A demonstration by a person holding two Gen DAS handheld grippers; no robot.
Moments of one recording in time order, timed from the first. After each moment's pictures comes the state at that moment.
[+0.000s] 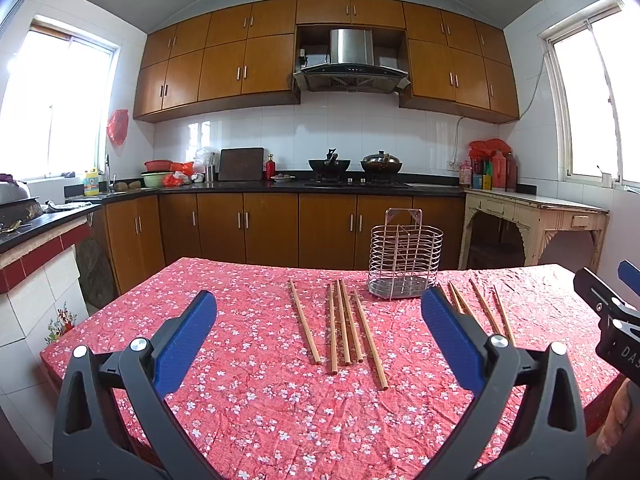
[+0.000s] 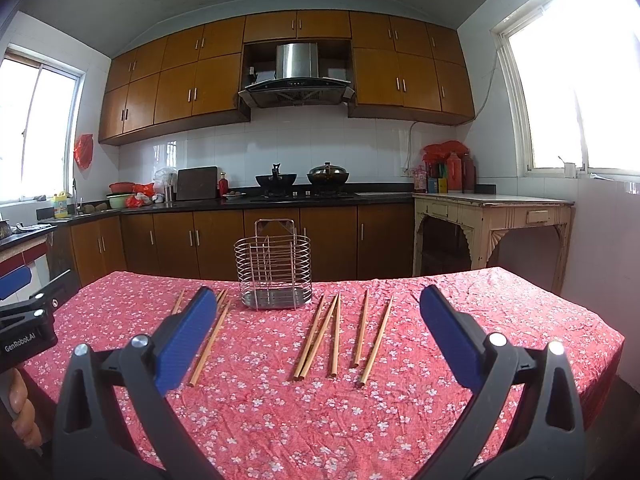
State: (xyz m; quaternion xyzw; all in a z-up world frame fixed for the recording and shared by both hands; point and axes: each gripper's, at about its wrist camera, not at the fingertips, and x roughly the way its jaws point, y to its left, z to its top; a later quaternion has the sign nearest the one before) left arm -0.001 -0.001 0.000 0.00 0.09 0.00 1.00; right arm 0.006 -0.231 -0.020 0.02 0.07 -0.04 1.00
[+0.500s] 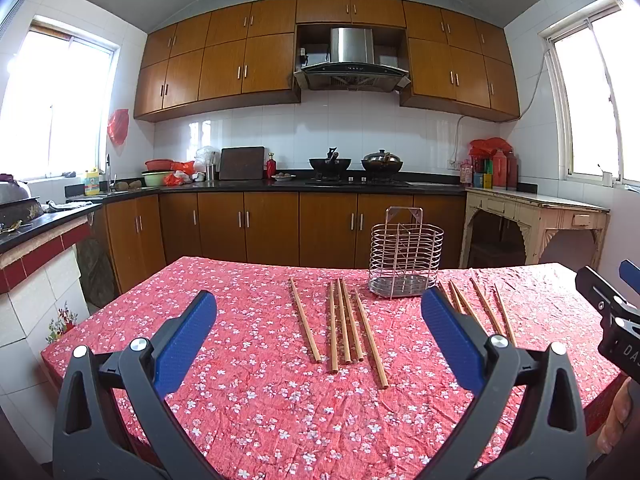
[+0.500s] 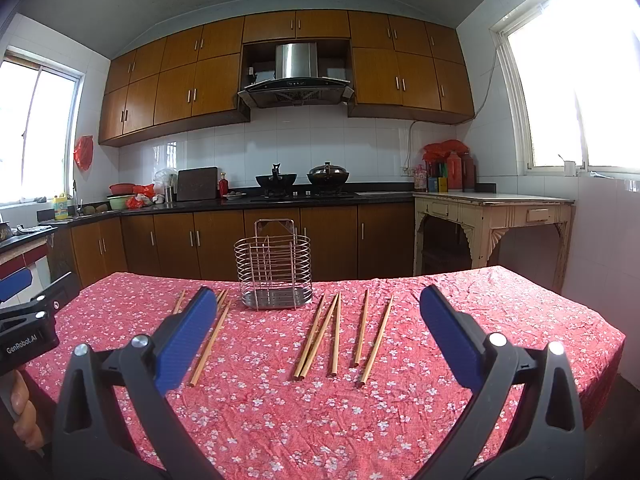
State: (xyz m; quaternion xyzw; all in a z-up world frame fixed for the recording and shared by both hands) left arm 0.000 -0.005 -0.005 0.00 0.09 0.00 1.00; right arm 0.006 -0.231 -0.021 0.03 0.07 -0.04 1.00
